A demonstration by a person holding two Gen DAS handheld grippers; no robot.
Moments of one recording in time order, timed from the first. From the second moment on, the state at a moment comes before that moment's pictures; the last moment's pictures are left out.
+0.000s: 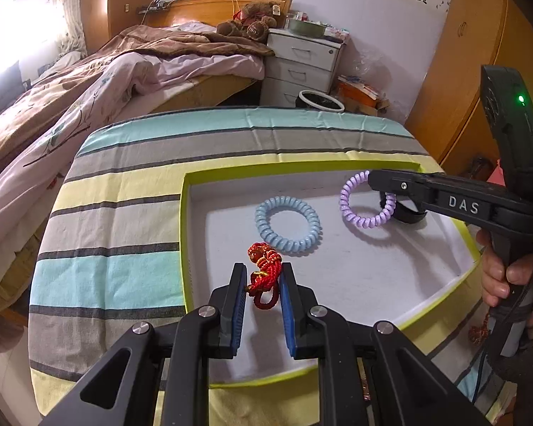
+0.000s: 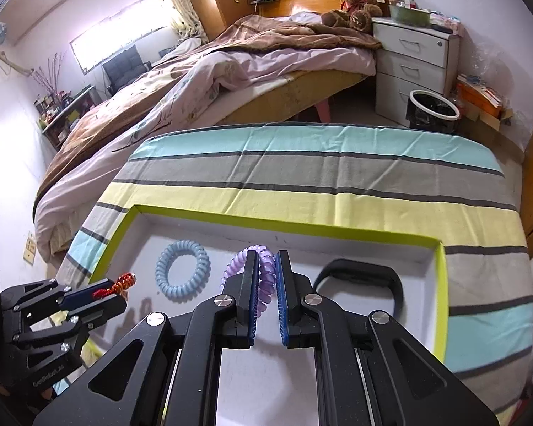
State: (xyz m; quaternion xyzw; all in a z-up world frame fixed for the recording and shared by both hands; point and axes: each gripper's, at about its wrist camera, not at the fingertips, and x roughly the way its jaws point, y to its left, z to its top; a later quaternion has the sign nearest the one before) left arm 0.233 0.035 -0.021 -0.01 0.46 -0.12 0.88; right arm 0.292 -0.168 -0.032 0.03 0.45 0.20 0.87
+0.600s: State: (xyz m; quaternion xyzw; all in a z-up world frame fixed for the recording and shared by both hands) left arm 0.239 0.032 -0.029 -0.01 0.46 -0.11 0.88; right arm 0.308 -0.162 -0.049 0.01 0.47 0.19 0.86
